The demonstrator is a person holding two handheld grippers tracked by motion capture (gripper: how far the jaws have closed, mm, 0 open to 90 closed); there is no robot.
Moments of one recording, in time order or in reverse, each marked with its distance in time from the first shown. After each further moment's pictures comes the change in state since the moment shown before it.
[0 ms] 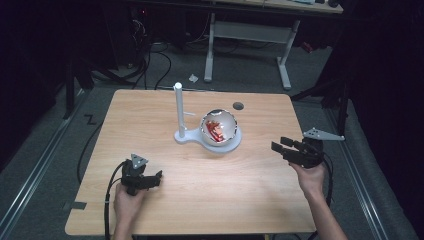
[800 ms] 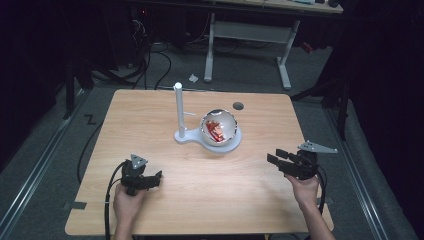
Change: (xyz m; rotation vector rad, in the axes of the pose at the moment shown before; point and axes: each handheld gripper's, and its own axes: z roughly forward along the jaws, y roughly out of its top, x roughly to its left) left arm 0.001 0.000 -0.001 -0.003 -0.001 0.001; right arm 0.006 -0.037 0.010 0.032 0.024 0.051
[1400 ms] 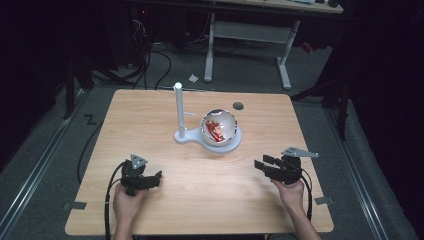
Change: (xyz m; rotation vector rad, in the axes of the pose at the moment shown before) left arm 0.000 0.000 0.000 -0.001 0.003 -0.005; right arm 0.017 -0.021 0.035 0.043 0.020 -0.025
